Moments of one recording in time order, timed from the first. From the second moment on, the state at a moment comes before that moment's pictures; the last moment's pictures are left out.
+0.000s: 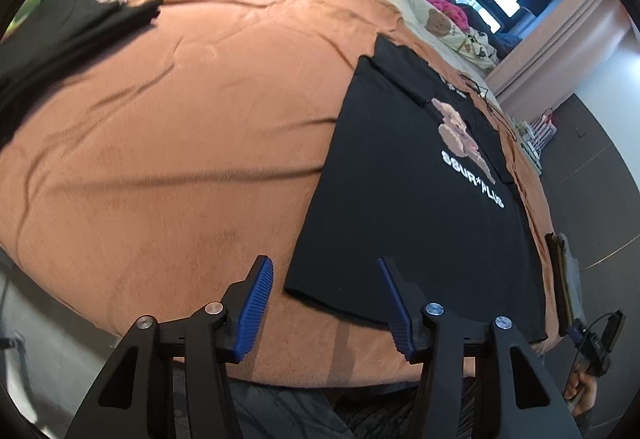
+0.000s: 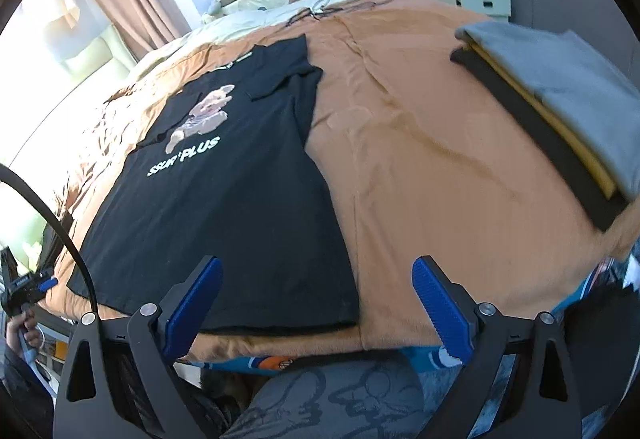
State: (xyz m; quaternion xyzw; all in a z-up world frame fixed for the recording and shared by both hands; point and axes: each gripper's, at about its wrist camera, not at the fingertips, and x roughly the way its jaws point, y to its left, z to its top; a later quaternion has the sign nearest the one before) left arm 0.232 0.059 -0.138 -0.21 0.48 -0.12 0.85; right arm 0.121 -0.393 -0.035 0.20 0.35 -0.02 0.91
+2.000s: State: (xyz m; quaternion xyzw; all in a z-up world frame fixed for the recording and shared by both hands) left arm 0.189 0.097 -0.098 -0.31 0.41 -0.14 0.85; right arm 0.087 -0.402 -0.024 0.30 0.30 0.05 0.90
